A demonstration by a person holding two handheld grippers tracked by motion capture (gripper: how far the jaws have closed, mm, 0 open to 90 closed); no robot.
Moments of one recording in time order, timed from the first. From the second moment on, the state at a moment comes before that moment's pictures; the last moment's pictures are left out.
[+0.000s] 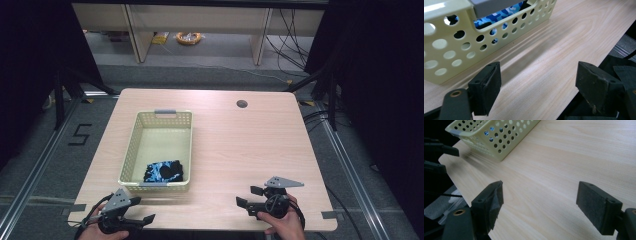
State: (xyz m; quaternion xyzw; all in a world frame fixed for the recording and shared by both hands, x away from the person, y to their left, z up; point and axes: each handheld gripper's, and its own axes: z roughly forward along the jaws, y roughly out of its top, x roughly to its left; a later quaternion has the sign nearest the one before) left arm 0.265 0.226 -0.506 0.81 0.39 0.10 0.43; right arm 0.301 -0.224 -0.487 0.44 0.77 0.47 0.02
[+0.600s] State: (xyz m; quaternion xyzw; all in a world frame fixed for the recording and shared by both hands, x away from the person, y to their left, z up) left arm 0.266 0.227 -0.507 0.81 0.38 0.10 0.43; right arm 0.279 -0.218 -0.492 0.40 0.81 0.42 0.07
